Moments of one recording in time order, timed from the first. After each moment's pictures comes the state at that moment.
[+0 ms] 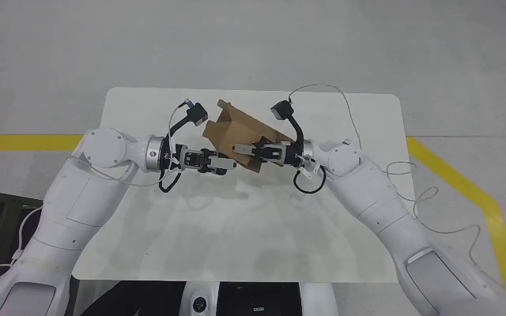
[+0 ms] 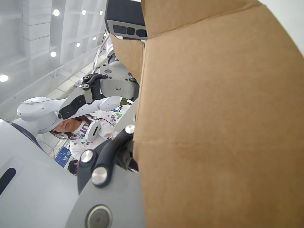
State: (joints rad) left arm 0.83 -0.92 -1.09 -1.53 -0.46 -0.20 -1.29; right arm -0.63 -1.31 0.73 -1.02 0.43 -0.74 0.91
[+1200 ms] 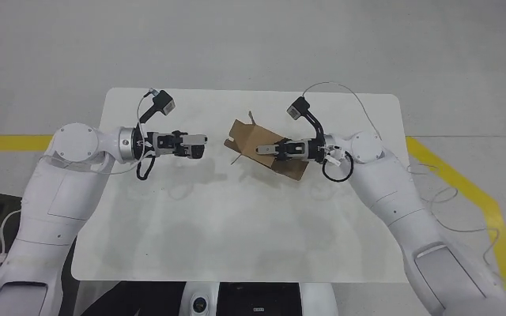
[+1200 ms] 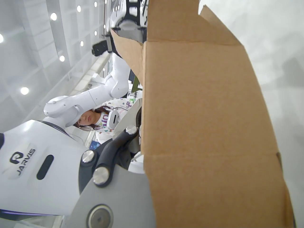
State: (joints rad) left arm 0.84 -0.90 -1.21 -1.39 -0.46 -0.20 -1.28; right arm -0.62 -1.26 0.87 -0.94 0.57 -0.55 1.27
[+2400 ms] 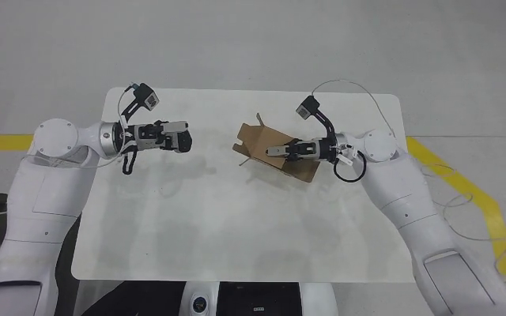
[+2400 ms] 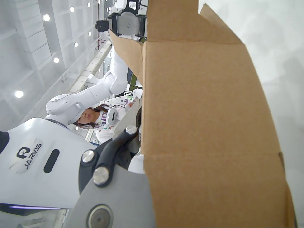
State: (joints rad) left arm 0.83 -0.89 -1.28 -1.33 -0.57 -0.14 -1.36; right arm -0.64 -1.22 0.95 -1.03 0.54 -0.45 1.36
